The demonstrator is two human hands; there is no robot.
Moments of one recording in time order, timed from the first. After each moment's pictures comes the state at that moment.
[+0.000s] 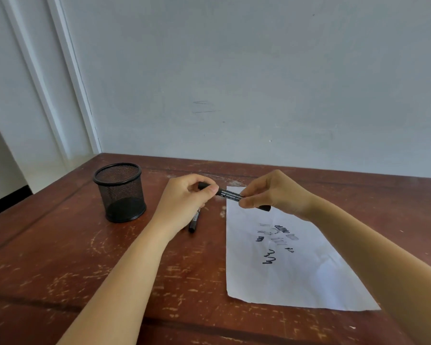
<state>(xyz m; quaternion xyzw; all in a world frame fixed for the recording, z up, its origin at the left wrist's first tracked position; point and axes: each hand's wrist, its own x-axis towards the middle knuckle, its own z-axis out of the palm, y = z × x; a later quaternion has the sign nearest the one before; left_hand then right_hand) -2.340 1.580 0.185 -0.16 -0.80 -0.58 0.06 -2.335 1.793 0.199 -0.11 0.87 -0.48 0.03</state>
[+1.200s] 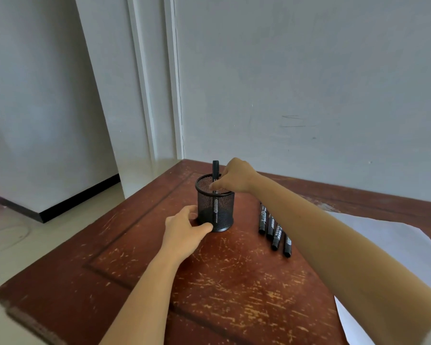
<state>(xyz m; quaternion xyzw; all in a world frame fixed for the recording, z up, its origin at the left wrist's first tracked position) -2.370 1.420 0.131 0.10 -0.87 -0.48 0.08 -2.455 1.551 0.221 -0.16 0.95 -0.28 0.01</state>
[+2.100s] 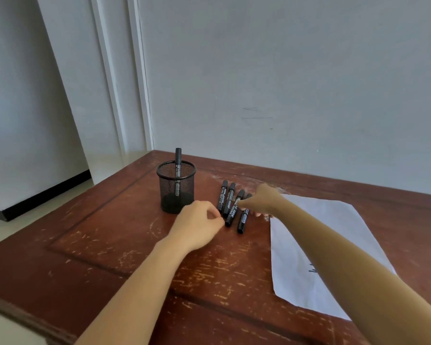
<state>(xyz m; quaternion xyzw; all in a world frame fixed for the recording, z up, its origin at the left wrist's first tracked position) -2.322 1.517 0.163 -0.05 -0.94 -0.35 0.03 -2.401 1.690 0.169 0.02 0.95 -0.29 0.07</state>
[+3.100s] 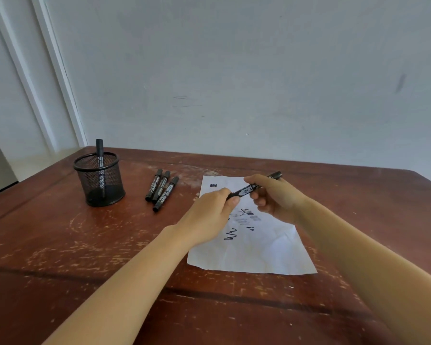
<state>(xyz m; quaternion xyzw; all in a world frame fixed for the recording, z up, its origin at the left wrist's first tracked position) -2.299 1.665 0.156 -0.31 -0.90 -0.30 0.03 -2.295 1.840 0.178 0.07 0.69 -0.72 0.05</state>
